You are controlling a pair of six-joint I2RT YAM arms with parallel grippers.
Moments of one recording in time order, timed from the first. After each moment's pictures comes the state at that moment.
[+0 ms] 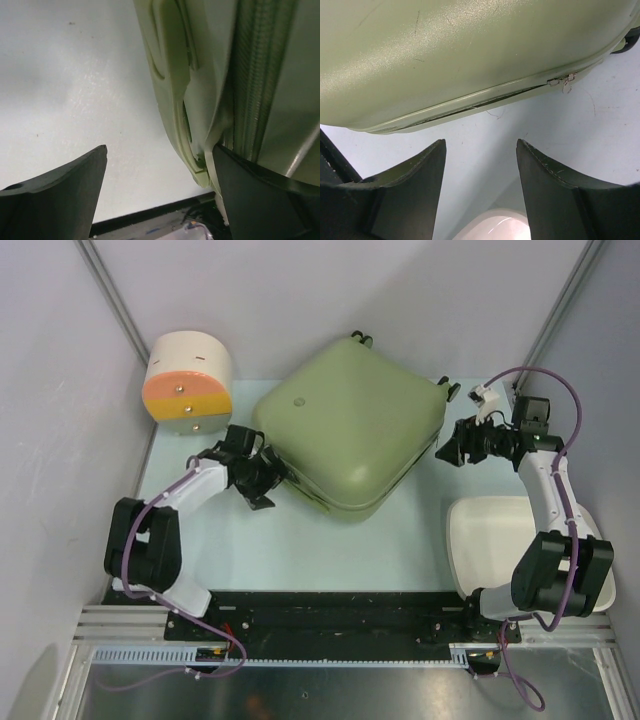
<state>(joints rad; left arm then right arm) -0.27 1.58 1.03 -0.54 0.29 -0.96 -0.16 1.41 1.21 -0.59 -0.81 -0.31</state>
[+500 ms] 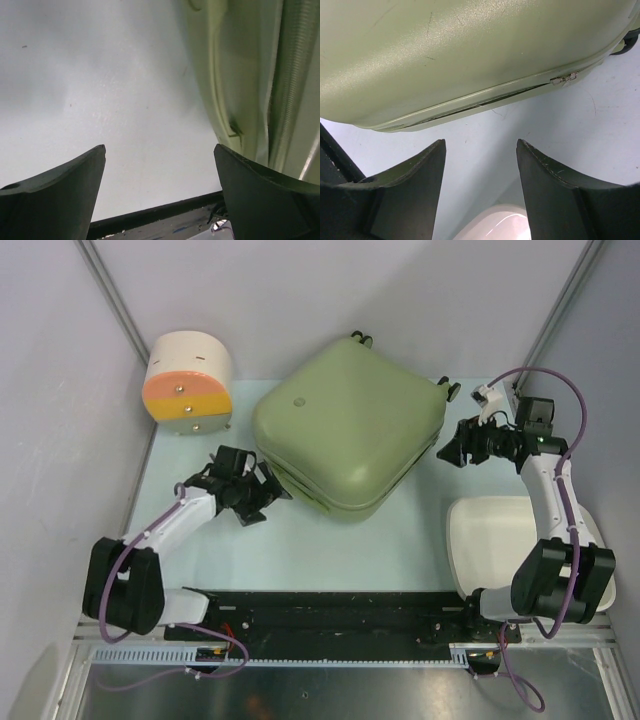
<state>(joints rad) -0.29 1.31 0.81 -0.49 0.22 -0.88 -0.17 1.38 1.21 -0.62 -0.83 -0.31</state>
